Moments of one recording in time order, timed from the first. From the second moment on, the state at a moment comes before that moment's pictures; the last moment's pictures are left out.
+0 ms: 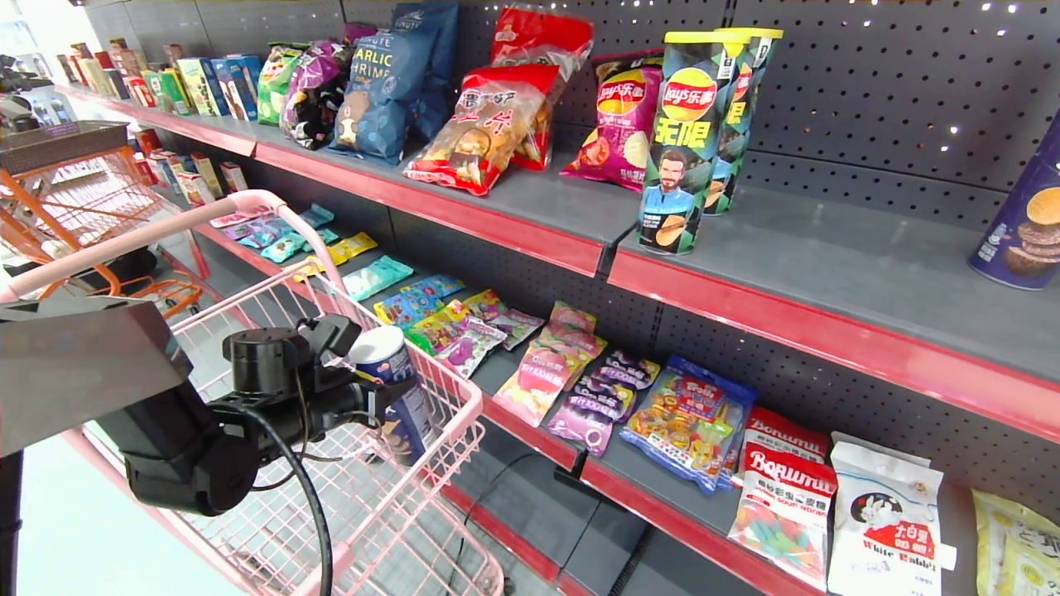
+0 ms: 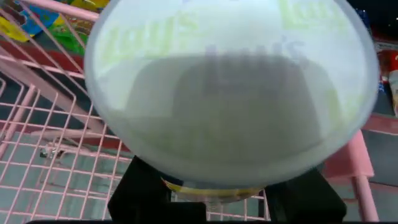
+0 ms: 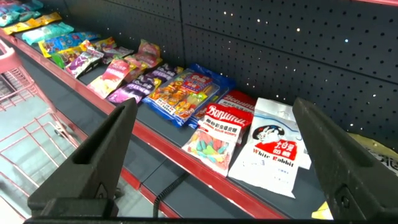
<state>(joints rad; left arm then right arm) -0.13 2.19 -0.63 -1.16 -0.41 0.02 0.00 0.00 0.00 0.00 0.01 -0.01</state>
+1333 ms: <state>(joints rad) -0.09 0.65 -0.50 -0.06 -0.09 -0.07 0.00 0.00 0.00 0.00 0.00 0.00</state>
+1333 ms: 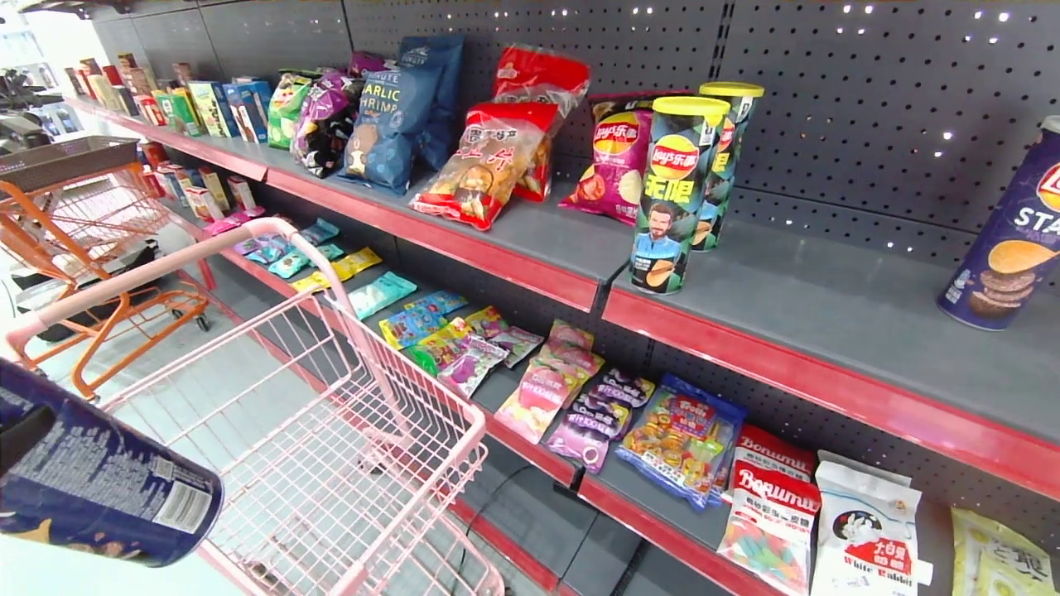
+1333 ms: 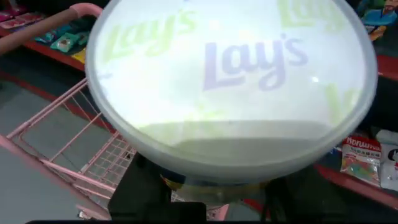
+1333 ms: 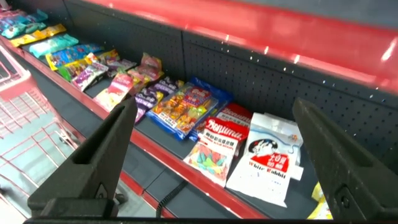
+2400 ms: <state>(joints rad) -0.09 0.46 -0.40 -0.04 -0.05 -0.06 0.00 0.00 0.00 0.00 0.01 0.00</state>
